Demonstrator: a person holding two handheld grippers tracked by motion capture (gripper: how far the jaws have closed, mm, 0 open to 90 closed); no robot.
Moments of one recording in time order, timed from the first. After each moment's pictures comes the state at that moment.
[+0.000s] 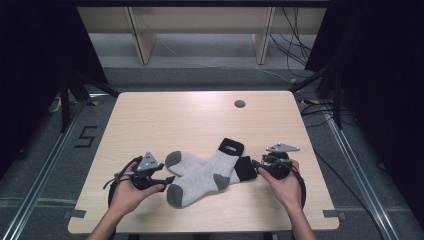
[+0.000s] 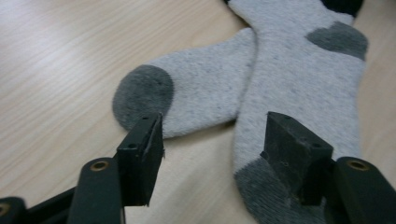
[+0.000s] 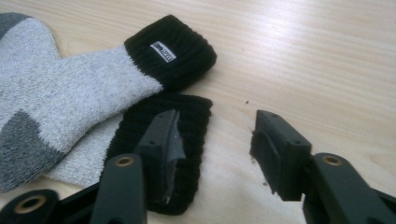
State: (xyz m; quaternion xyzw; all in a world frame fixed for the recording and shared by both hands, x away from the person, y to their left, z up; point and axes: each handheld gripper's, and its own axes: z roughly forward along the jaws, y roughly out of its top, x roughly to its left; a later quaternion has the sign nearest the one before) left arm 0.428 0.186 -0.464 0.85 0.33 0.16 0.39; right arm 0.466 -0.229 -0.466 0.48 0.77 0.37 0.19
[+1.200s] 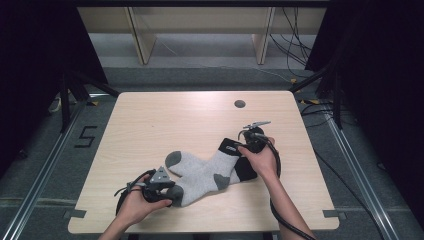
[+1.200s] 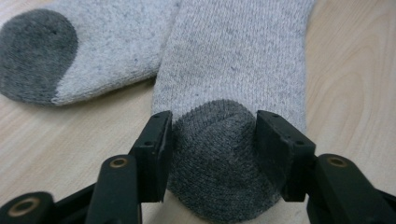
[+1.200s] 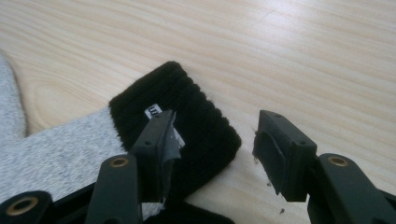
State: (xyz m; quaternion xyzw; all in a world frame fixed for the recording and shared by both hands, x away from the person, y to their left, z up) left arm 0.414 0.163 -0.494 0.88 0.30 0.09 0.35; right arm 0.551 -0.173 -0.466 0.50 0.79 0.31 0.15
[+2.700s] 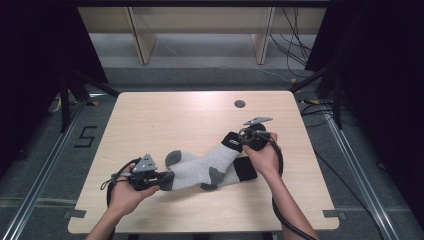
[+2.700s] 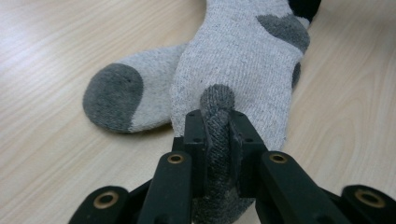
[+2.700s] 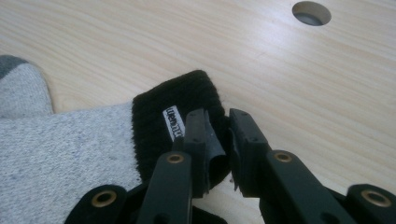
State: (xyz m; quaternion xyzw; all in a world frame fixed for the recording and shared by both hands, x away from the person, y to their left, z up) left arm 0.423 0.190 -0.453 0.85 0.32 0.12 0.40; right arm 0.535 -0.171 -0.431 0.47 0.80 0.33 0.19
